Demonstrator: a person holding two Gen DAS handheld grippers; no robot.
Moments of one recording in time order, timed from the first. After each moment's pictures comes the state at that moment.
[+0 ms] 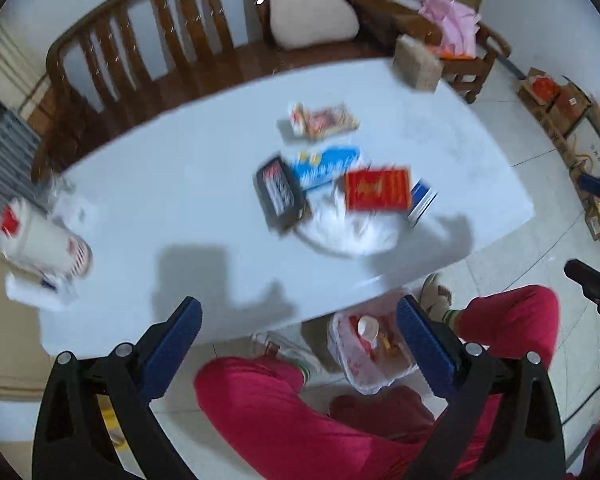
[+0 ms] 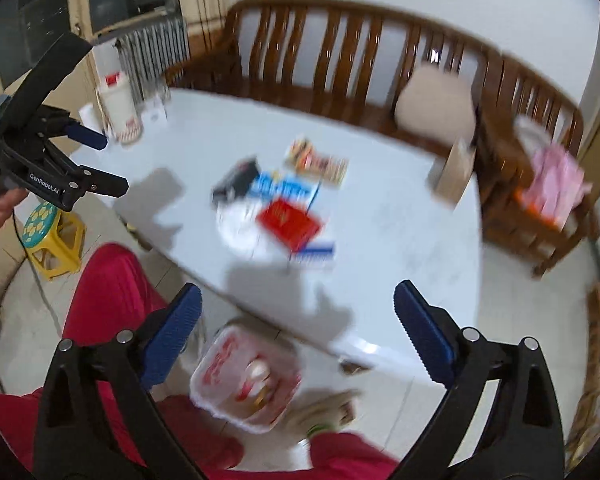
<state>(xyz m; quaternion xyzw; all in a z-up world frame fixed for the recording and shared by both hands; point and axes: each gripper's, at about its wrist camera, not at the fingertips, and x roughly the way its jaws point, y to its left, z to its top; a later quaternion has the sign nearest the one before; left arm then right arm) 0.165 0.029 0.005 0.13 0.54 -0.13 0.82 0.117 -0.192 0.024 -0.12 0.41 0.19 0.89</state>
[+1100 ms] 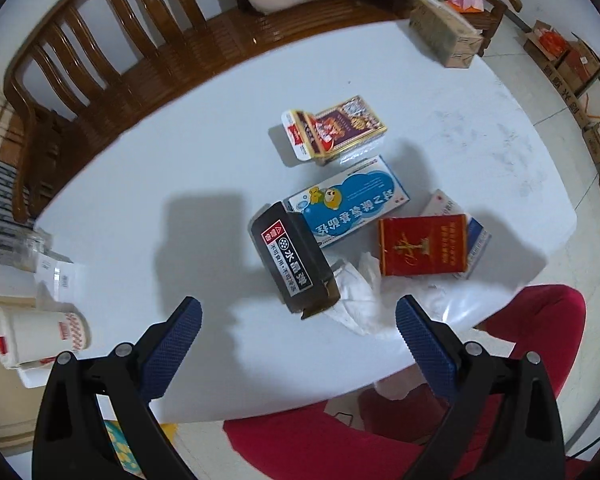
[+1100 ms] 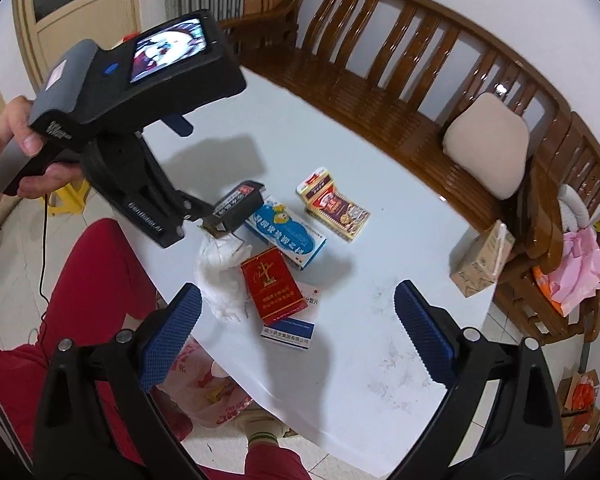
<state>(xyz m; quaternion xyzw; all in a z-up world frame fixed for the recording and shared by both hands) 0.303 -0.007 -0.062 0.19 0.62 -0.14 0.75 0.243 -0.133 0.007 -0.23 0.46 0.28 0.81</state>
